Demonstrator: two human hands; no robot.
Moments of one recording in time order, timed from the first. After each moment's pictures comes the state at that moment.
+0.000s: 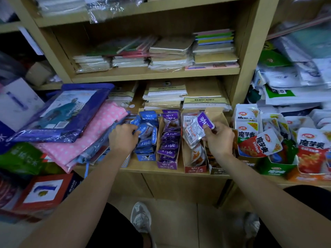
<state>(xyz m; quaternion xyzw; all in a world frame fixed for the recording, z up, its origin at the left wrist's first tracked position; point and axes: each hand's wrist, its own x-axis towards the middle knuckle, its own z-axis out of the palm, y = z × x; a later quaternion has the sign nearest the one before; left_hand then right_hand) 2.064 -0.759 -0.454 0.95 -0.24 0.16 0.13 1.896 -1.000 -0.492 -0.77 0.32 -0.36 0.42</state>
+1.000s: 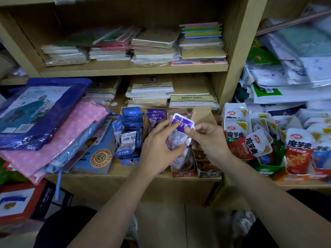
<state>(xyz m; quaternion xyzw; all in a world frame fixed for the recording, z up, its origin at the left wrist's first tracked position) 1.974 -0.850 -0.473 0.81 -0.44 0.04 0.40 1.882 -1.001 -0.469 -0.67 0.18 -0.27 0.67</state>
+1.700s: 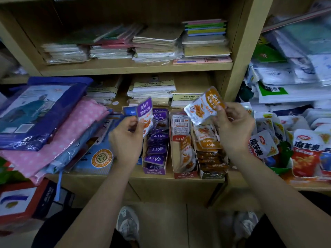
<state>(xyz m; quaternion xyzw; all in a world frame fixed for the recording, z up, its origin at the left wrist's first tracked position) 2.031 -0.823 -0.473 0.81 -0.17 0.20 0.52 1.883 -1.035 -0.455 -0.68 0.26 -0.52 0.45</state>
